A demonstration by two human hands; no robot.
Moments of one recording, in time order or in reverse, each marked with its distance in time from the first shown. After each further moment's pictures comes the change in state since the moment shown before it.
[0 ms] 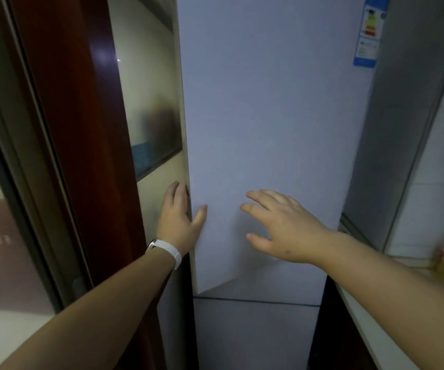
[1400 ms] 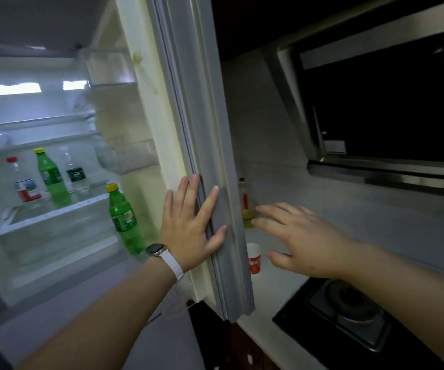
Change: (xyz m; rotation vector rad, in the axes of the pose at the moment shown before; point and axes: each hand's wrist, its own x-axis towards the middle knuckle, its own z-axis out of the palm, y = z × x) left_hand -0.123 0.309 0.150 -0.110 0.051 1.110; right_hand -0.357 0.024 -0.147 -0.294 -0.089 0.681
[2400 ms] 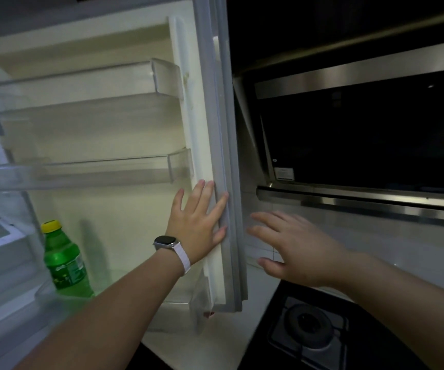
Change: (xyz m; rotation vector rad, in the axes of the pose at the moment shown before) left_hand 0.088 0.012 0.133 0.016 -0.013 0.192; right_hand 0.030 0.044 -0.011 -0.161 -0.076 0.255
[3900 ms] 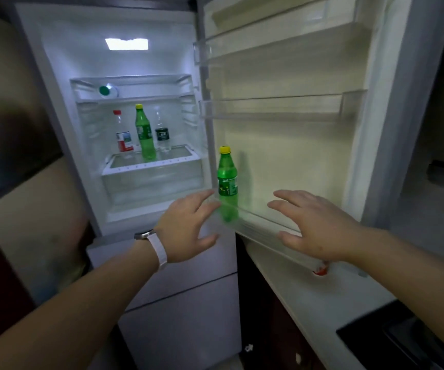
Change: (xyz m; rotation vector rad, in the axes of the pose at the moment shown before) left_hand -0.220 -0.113 -0.197 -0.160 -0.619 -0.358; right_hand 0.075 -0.150 0.042 0.286 -0.020 -0.447
